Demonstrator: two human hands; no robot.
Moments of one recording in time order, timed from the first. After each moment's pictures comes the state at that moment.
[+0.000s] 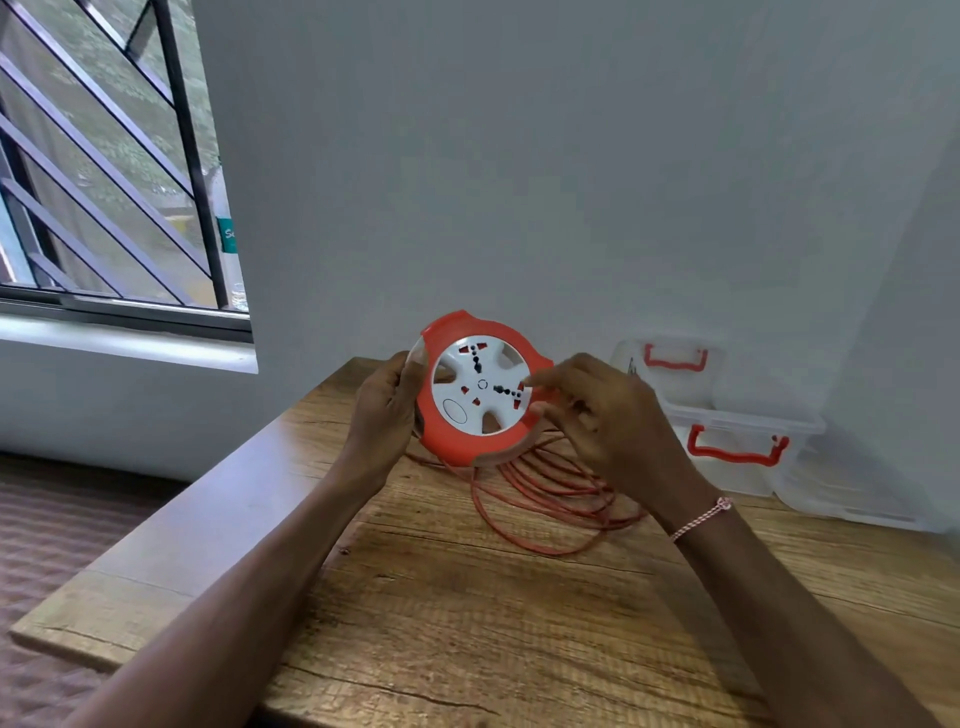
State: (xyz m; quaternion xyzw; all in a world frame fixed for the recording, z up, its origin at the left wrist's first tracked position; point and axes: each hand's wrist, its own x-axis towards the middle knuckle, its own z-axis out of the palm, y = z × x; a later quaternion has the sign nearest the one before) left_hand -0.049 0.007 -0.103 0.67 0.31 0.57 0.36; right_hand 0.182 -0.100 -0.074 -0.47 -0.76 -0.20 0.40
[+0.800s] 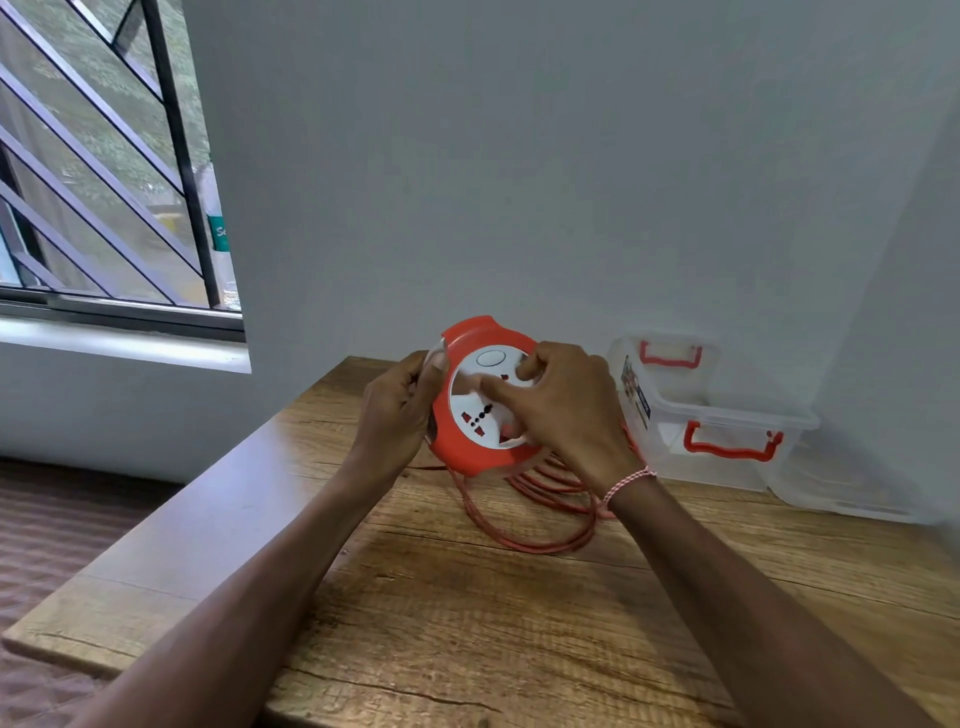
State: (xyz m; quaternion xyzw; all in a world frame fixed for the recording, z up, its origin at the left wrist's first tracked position) left_hand -0.043 0.001 -0.102 0.71 0.30 0.55 0.33; right_hand 0.124 -0.081 -0.055 -0.66 -0.59 -0.05 0.45
